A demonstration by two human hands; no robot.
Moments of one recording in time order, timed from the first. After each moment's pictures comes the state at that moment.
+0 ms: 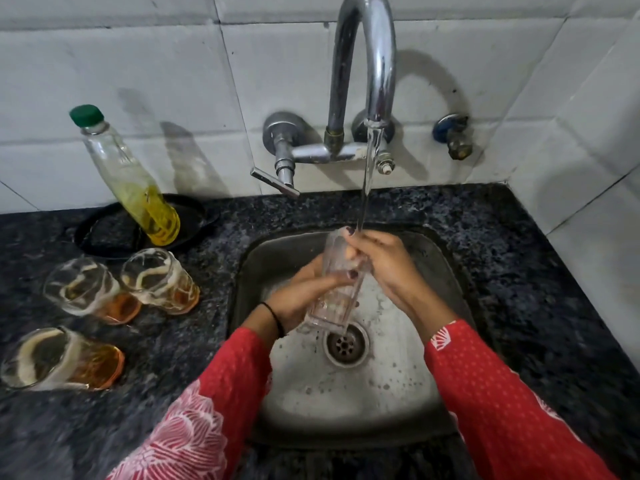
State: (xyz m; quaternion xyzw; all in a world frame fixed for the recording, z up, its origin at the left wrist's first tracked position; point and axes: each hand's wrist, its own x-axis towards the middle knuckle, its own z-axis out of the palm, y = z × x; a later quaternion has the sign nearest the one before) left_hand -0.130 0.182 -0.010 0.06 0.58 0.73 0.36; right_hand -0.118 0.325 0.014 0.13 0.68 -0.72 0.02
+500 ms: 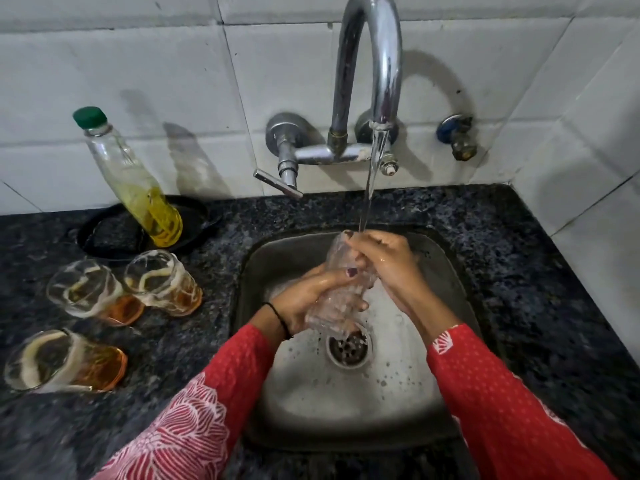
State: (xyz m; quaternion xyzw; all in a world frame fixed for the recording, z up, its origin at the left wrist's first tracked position) left_hand -0.133 0.180 -0.018 0.05 0.48 0.75 0.45; right_hand -0.116 0.323 0.023 0.14 0.70 -0.70 -0.01
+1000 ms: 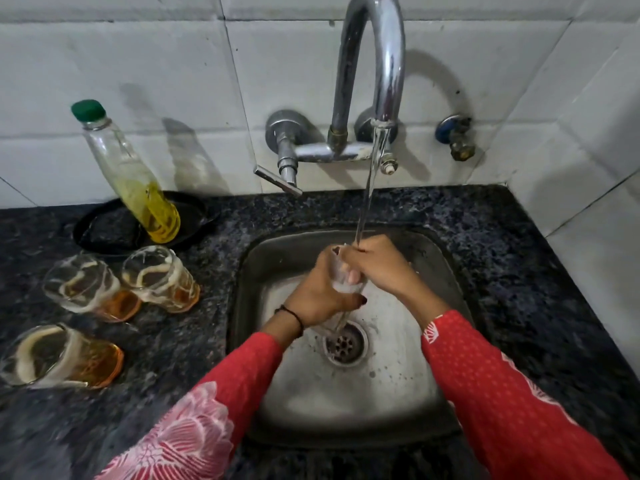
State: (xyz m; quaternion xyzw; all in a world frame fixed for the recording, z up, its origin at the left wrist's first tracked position) left_hand -0.130 0.191 -0.028 0.13 0.77 0.57 0.24; right_hand -0.125 0.324 0.014 0.12 0.81 -0.57 0.08
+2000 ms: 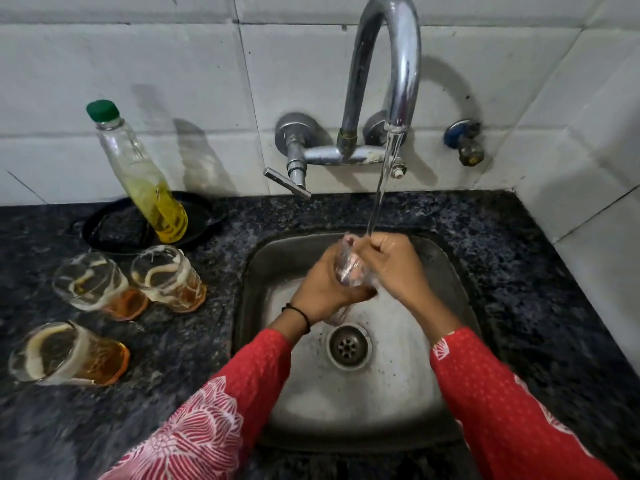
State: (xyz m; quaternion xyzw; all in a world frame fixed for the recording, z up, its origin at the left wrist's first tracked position) left_hand -0.134 0.195 -0.022 0.14 0.78 0.58 0.18; right_hand -0.115 0.323 0.023 0.07 0.83 -0.55 -0.04
